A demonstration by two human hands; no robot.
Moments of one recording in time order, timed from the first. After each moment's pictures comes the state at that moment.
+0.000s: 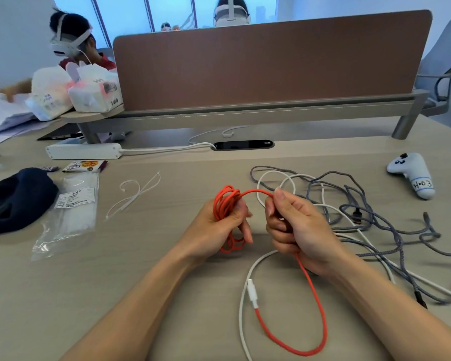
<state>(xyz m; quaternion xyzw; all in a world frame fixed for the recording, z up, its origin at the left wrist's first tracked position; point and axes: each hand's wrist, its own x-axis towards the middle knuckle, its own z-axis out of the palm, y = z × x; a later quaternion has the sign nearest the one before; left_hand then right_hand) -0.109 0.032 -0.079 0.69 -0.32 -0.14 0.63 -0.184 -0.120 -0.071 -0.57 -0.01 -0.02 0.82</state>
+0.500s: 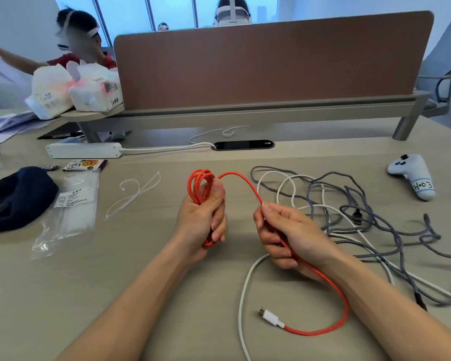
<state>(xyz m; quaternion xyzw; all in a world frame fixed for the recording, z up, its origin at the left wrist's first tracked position) -0.102 0.033 -0.075 0.55 -0.19 -0.16 0.80 -0.185 -0.118 -0.074 -0.58 0.01 0.09 0.81</state>
